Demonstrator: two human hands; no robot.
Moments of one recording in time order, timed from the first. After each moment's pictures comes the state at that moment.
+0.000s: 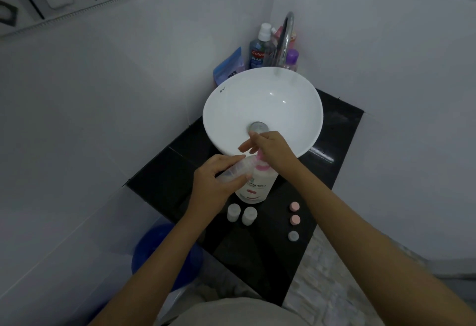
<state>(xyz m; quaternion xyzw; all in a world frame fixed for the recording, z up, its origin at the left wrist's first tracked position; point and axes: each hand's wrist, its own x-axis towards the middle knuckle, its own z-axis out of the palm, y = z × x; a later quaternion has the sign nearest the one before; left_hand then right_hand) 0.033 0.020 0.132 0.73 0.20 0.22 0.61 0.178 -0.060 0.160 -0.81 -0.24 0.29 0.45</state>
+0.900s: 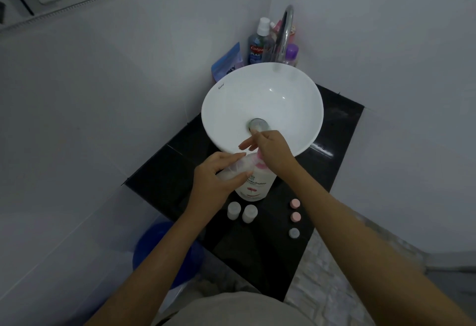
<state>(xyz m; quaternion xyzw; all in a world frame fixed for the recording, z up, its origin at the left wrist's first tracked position) 0.041 0.026 0.142 0.73 0.19 0.22 0.62 0.184 -0.053 0.165 -0.82 -0.23 0.25 0.47</state>
